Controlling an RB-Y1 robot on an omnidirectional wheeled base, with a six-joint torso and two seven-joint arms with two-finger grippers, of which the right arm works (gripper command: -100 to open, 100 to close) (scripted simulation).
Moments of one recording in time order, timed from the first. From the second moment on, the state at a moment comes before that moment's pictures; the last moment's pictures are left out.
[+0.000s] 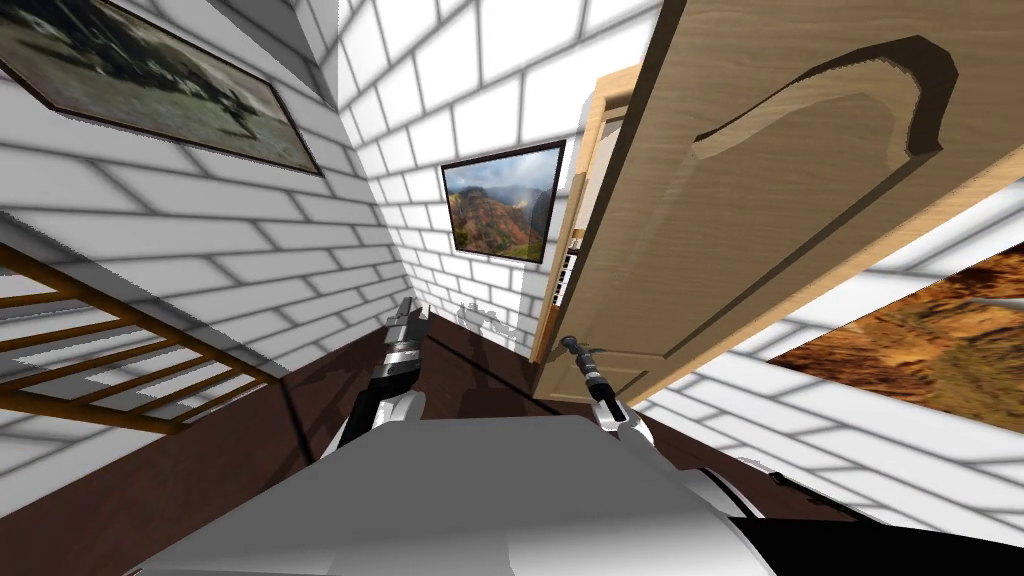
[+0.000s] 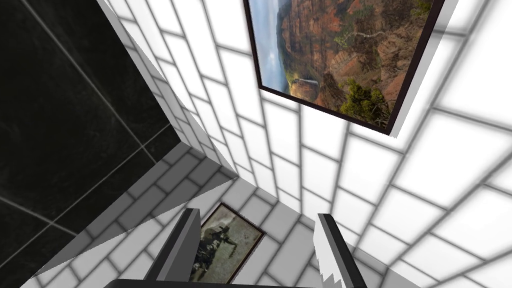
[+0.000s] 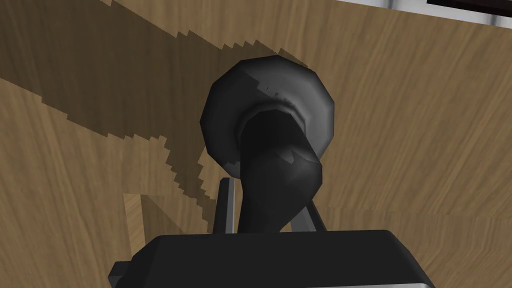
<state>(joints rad) -0.06 -0.46 0.03 -0.67 -0.10 -0.82 -0.30</state>
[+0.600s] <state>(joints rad) 0.00 -0.52 0.08 -0.68 -0.07 -0.90 -0.37</state>
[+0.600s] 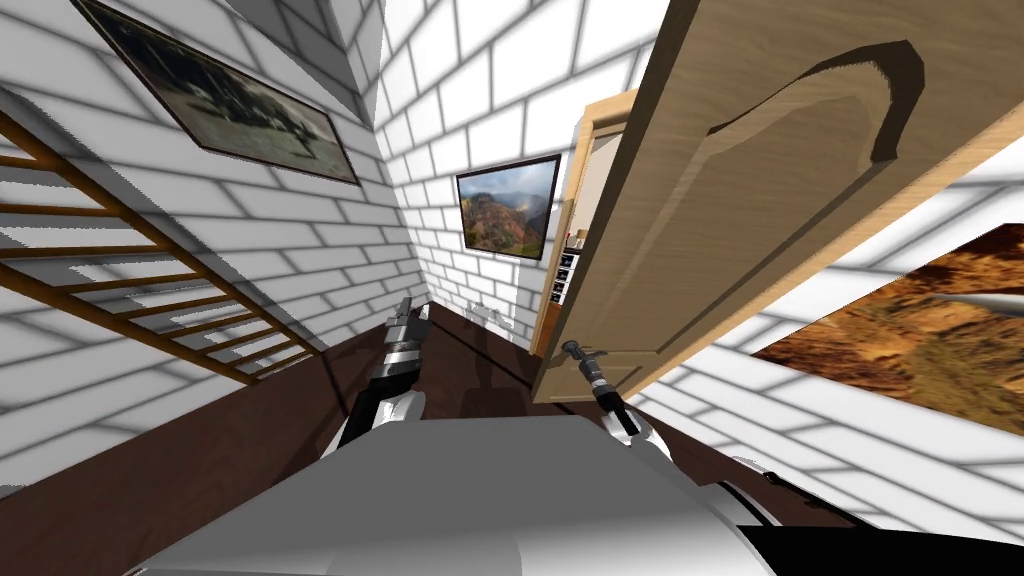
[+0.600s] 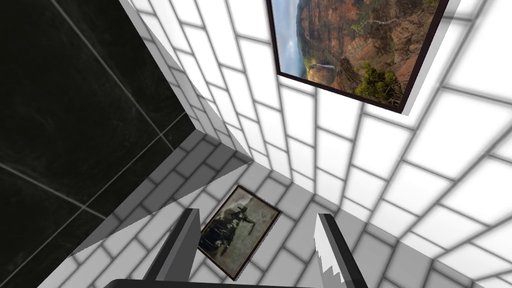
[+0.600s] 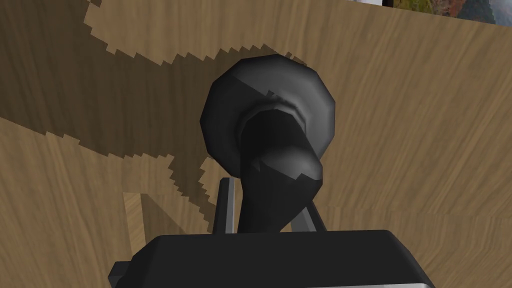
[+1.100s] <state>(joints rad) 0.04 -0.55 0.12 -0.68 -0.06 -0.97 -0.41</state>
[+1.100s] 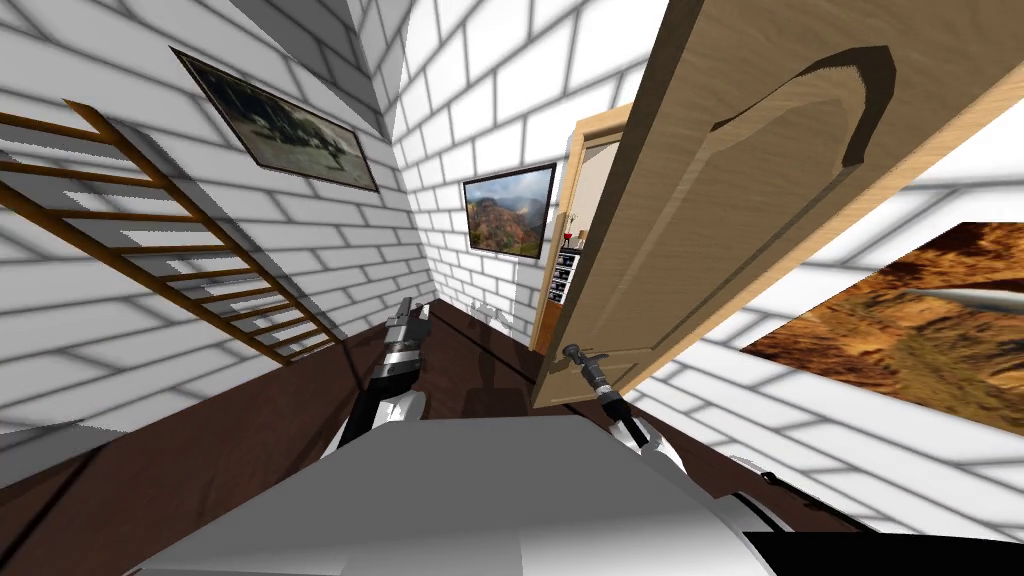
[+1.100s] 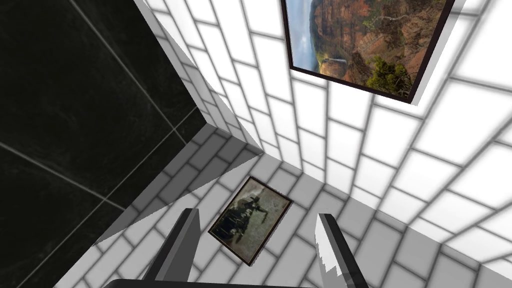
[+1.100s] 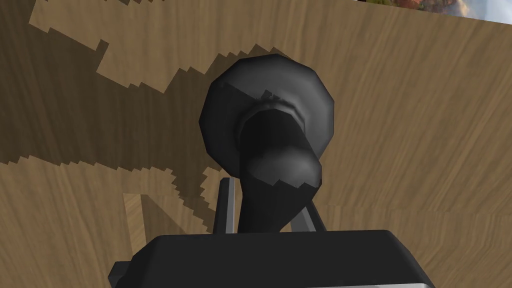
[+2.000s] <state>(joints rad) 0.10 -0.61 0.15 -0.64 -0.06 -1.11 -0.46</state>
